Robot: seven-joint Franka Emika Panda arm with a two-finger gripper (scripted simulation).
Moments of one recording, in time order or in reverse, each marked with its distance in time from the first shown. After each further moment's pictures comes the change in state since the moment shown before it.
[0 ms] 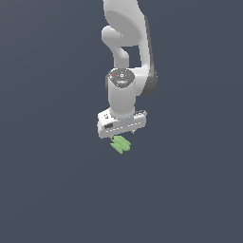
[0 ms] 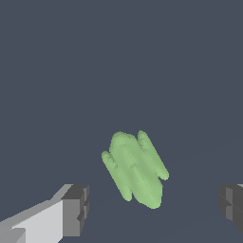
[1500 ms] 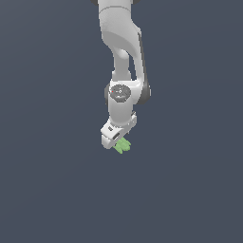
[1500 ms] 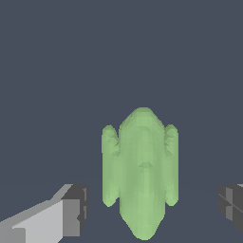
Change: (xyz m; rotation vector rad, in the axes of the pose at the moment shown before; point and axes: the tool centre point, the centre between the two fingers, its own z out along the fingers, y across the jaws) arm -0.021 0.001 0.062 0.005 -0.021 -0.505
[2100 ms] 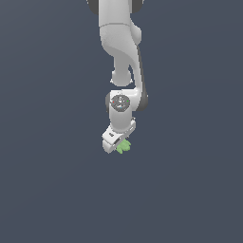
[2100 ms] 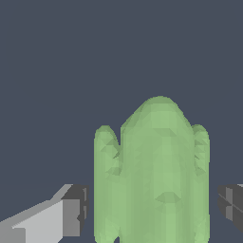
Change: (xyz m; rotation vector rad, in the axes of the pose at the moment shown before) arm -0.001 -0.001 0.043 0.001 -0.001 -0.005
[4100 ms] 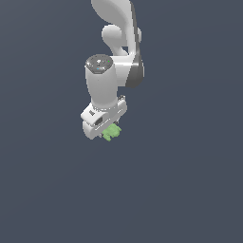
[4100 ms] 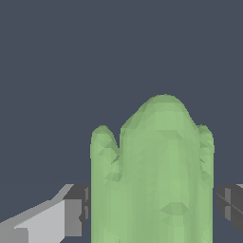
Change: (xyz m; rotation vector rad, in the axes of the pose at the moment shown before) arm -0.033 0.042 -0.141 -0.002 0.002 -0.001
